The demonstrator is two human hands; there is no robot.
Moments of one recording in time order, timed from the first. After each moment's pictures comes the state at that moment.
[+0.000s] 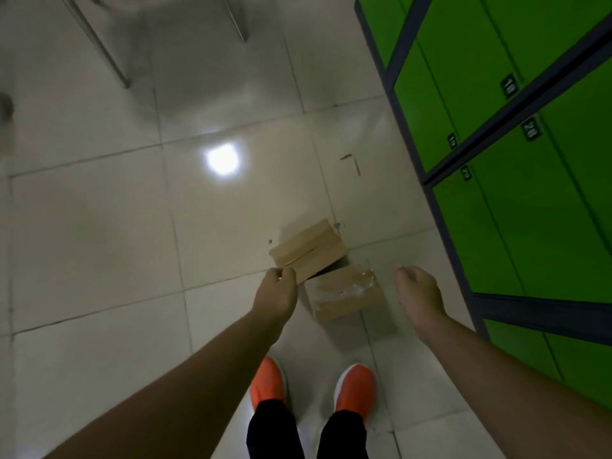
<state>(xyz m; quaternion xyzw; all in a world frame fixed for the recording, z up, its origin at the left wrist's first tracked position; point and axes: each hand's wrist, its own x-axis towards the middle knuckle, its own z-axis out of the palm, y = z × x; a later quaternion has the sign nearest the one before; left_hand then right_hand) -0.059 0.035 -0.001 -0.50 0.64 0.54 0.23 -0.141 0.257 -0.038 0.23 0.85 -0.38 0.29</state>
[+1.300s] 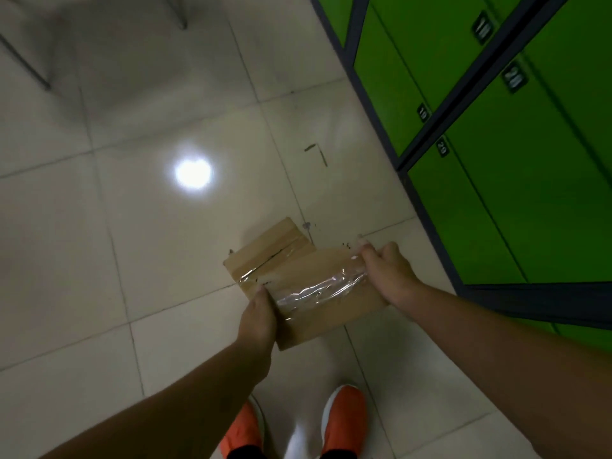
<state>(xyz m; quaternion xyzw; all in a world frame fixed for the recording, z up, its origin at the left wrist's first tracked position) -0.061 0.092 -0.131 -0.55 0.51 0.62 0.21 -0.192 0.277 -0.140 0.19 0.86 -0.34 0.33</state>
